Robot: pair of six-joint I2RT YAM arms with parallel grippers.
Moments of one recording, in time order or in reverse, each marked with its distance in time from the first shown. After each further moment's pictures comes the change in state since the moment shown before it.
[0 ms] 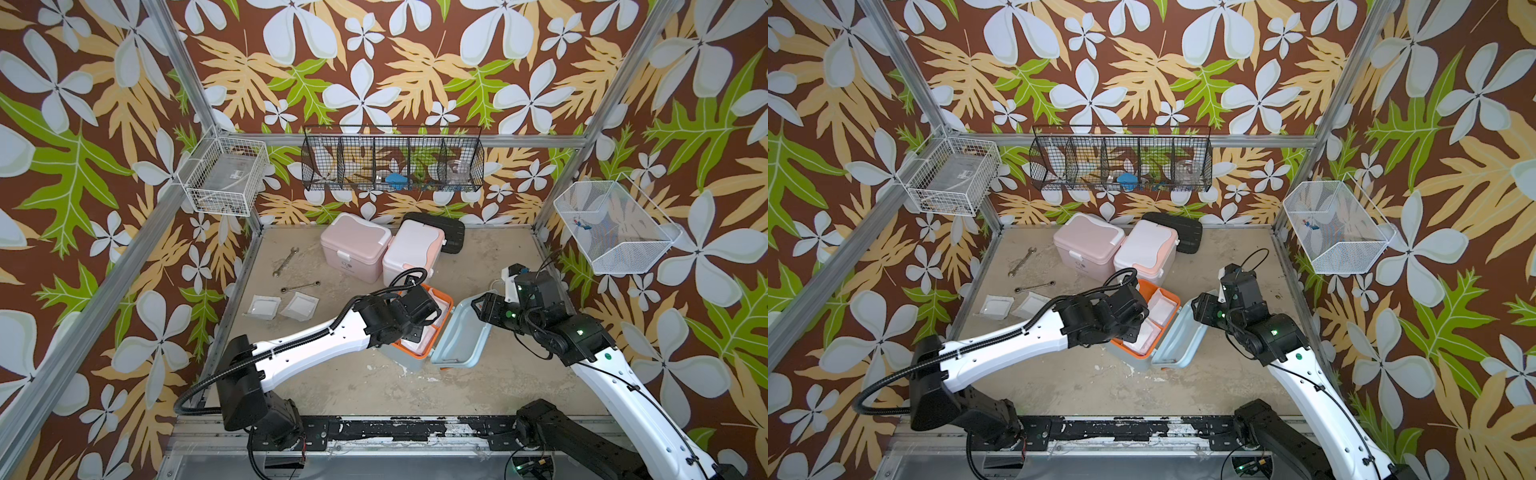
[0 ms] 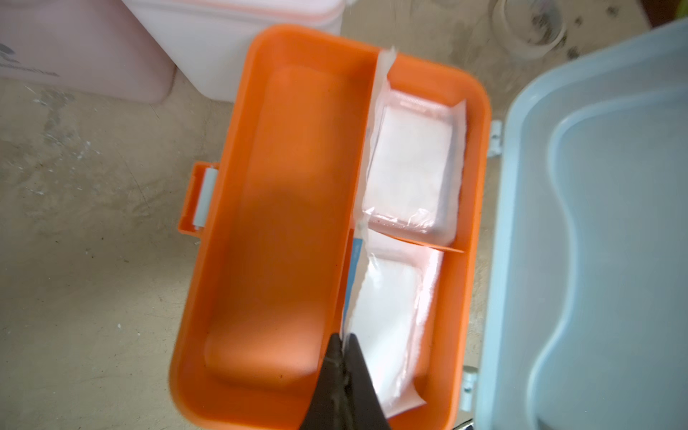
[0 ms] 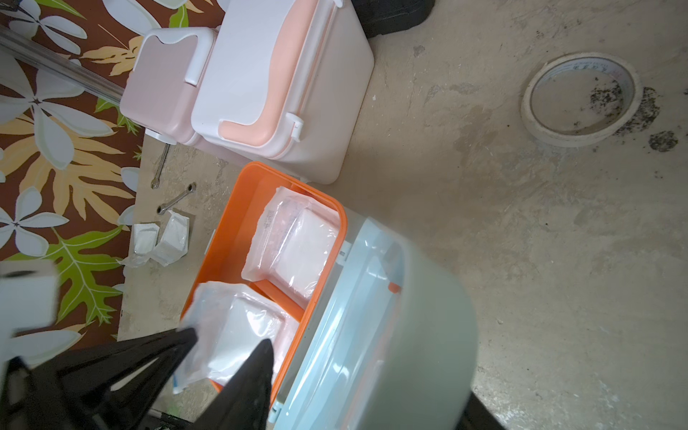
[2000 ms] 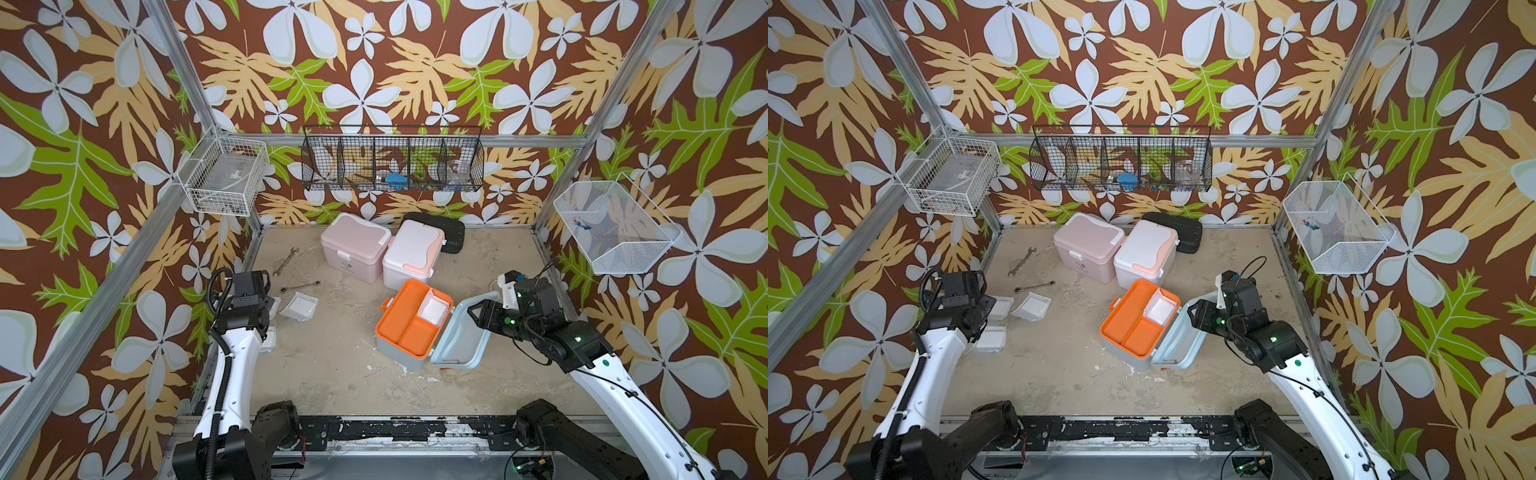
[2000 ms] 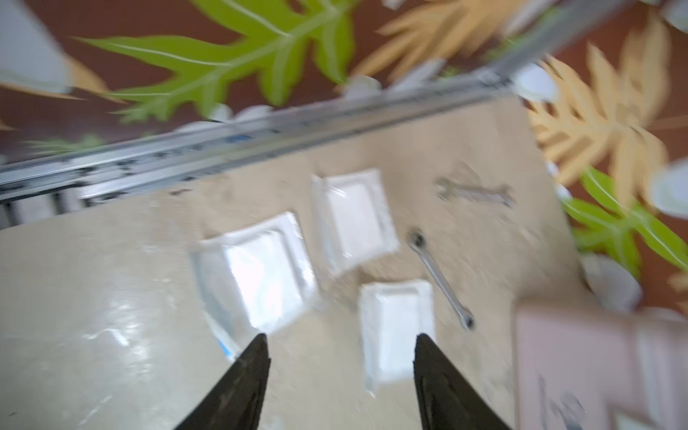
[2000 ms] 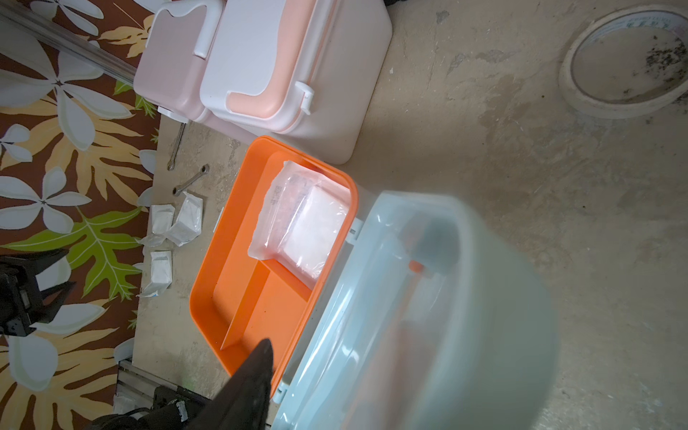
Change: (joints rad) left arm 1.193 -0.443 -0.452 0.151 0.034 -0.261; right arm -0.001 -0.046 -0.083 0.040 -0.076 0.013
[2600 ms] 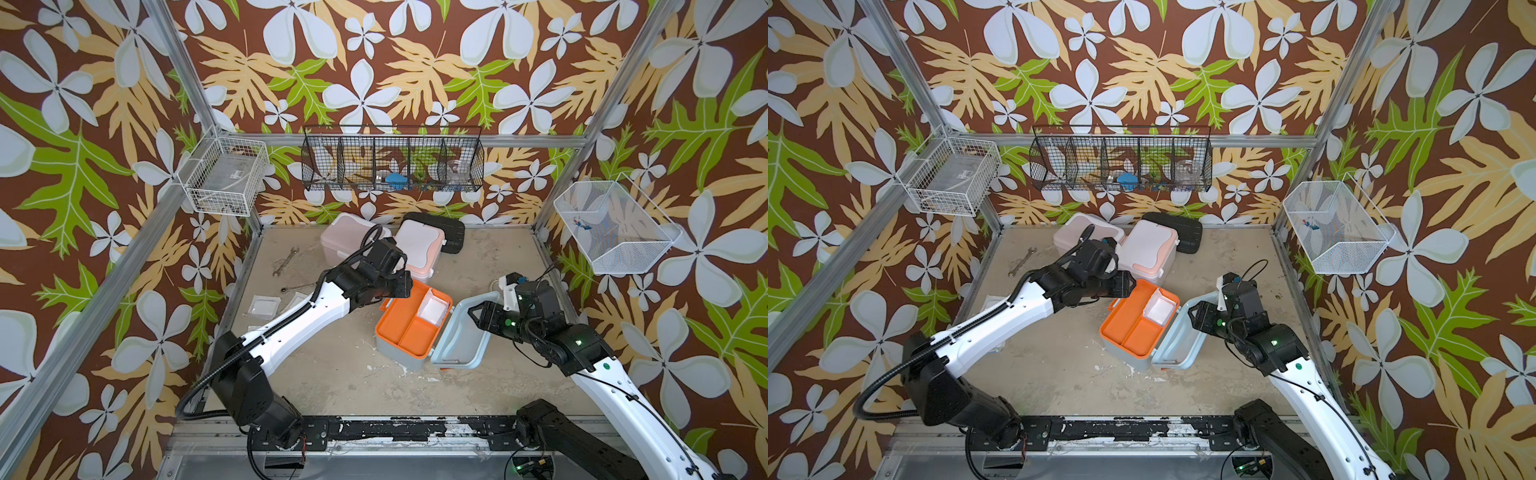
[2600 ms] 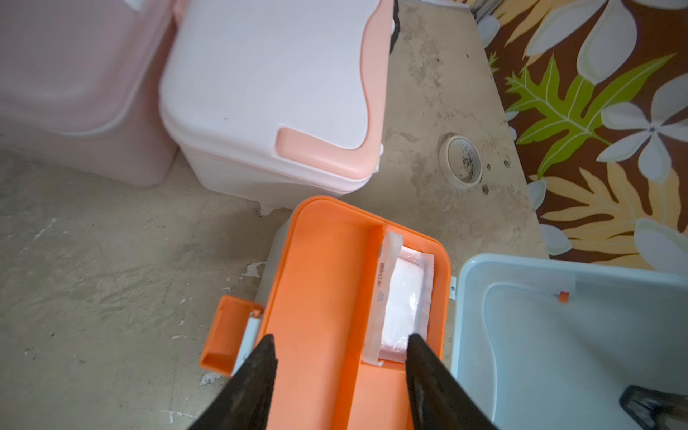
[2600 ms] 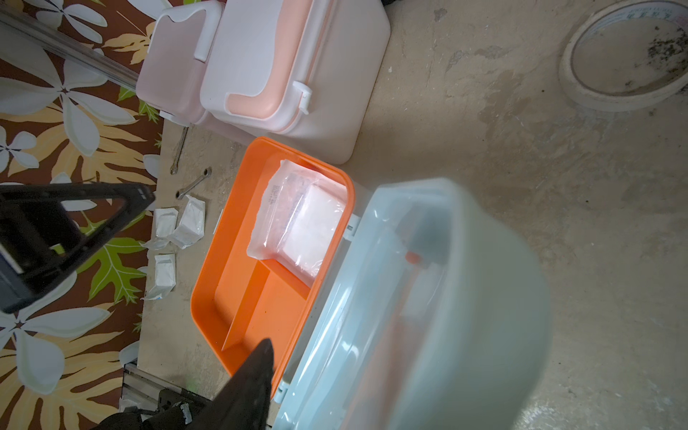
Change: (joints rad) left arm -0.900 0.550 0.535 0.043 0.282 0.352; right arm 0.000 -0.021 -0.019 0.011 0.001 0.017
